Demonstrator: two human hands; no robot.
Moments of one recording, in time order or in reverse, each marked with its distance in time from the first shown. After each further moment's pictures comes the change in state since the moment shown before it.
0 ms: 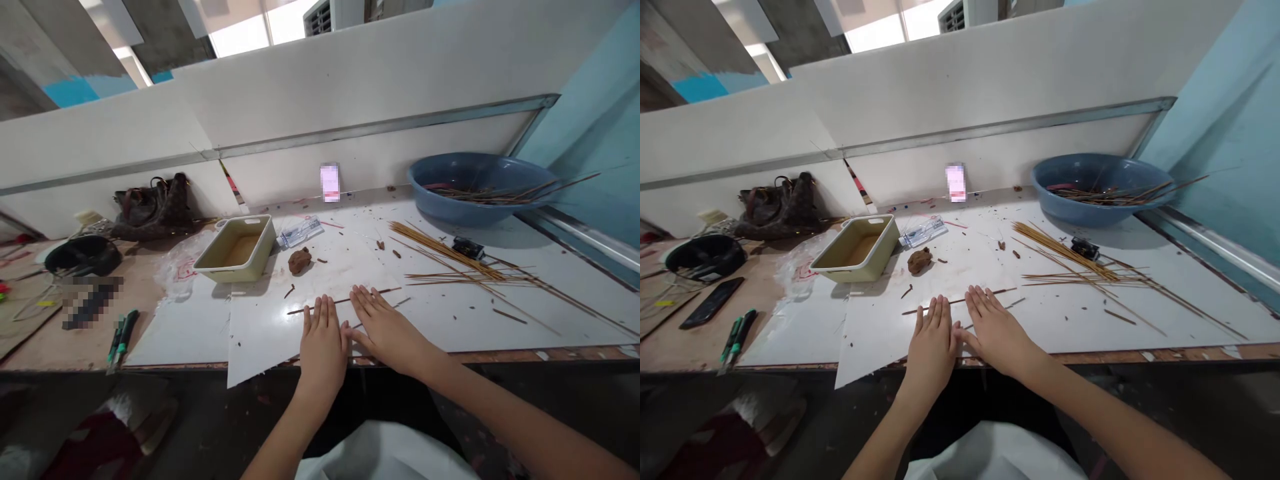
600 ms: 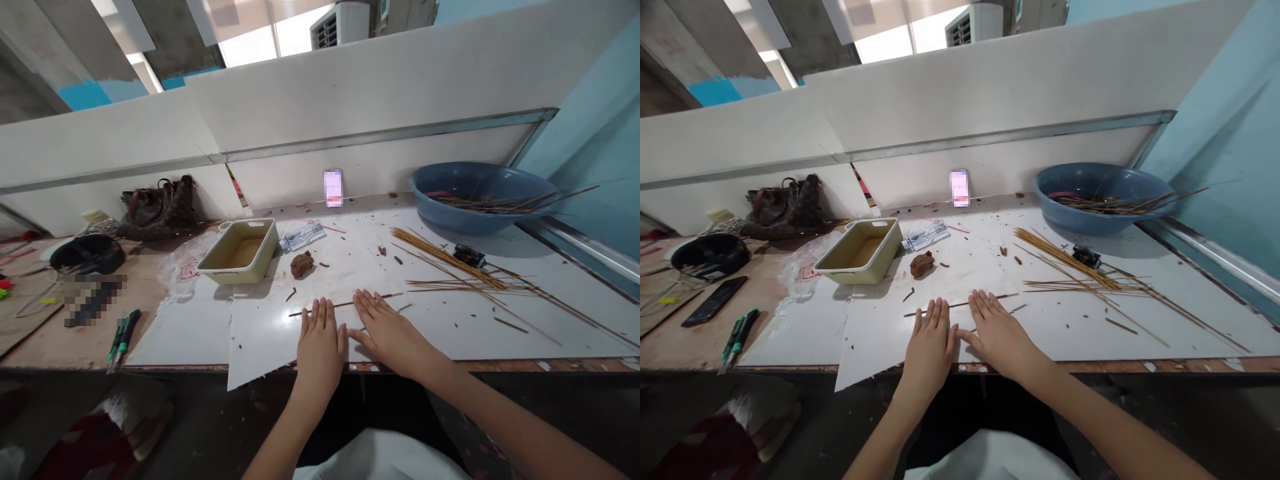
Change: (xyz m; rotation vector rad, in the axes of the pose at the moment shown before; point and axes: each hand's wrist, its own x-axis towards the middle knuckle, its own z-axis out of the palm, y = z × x) left_hand 0.002 -0.009 0.001 -0.028 0.016 -0.016; right_hand 0.003 0.005 -0.005 -0.009 -0.032 0.022
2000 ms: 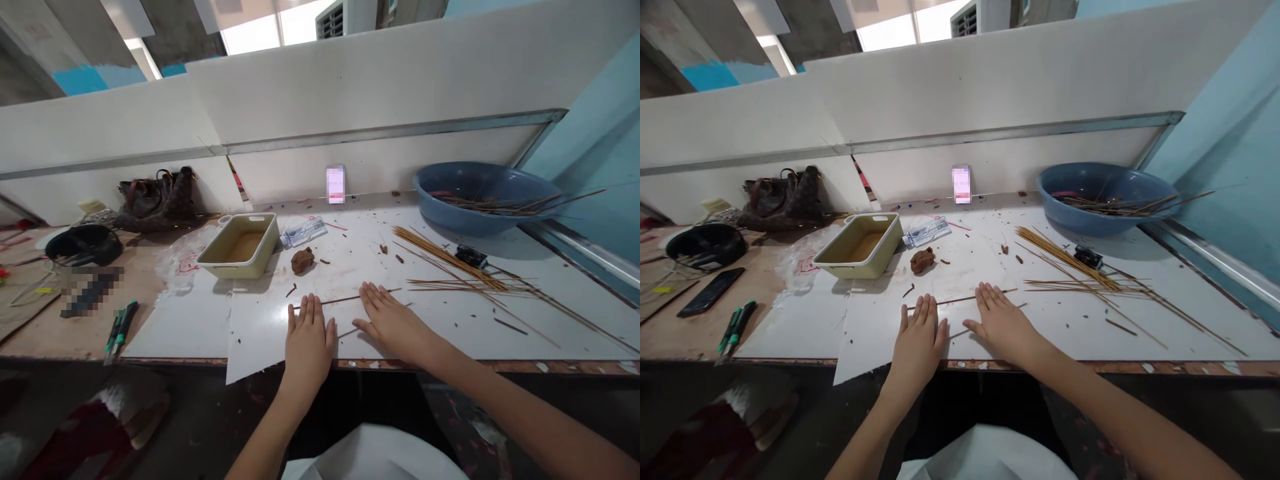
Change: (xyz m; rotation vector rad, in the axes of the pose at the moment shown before) left_hand -0.004 -0.015 -0.007 0.039 0.000 -0.069; right_hand 0.004 0.020 0.002 -0.053 -0.044 0.016
